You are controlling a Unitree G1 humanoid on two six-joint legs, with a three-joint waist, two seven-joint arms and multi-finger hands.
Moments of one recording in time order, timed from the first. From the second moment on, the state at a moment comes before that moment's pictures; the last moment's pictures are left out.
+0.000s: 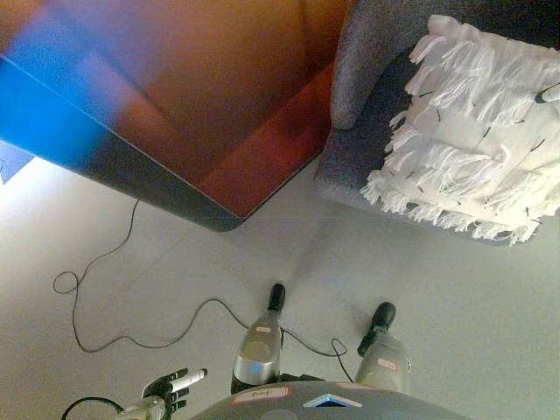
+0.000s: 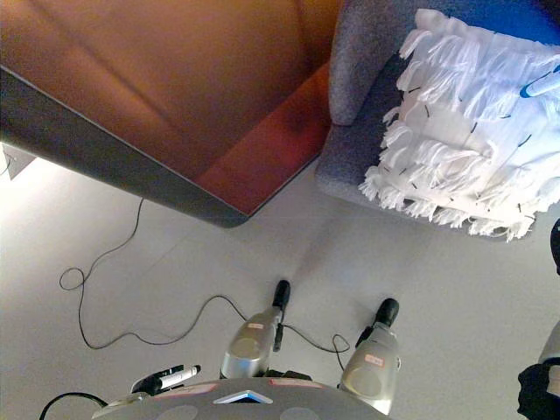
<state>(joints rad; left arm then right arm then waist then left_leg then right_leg) 0.13 0.33 0.03 1.22 -0.24 0.08 -0.13 -1.37 -1.06 0.74 1.26 -0.17 0.12 0.22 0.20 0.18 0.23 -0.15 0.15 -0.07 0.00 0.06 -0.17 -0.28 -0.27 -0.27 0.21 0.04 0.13</state>
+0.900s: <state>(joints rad) 0.12 0.39 0.02 1.21 -0.21 0.12 -0.23 -1.07 -1.10 0.50 1.16 -0.06 0.12 0.19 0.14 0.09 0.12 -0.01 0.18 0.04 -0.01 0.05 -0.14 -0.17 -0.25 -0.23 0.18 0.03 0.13</state>
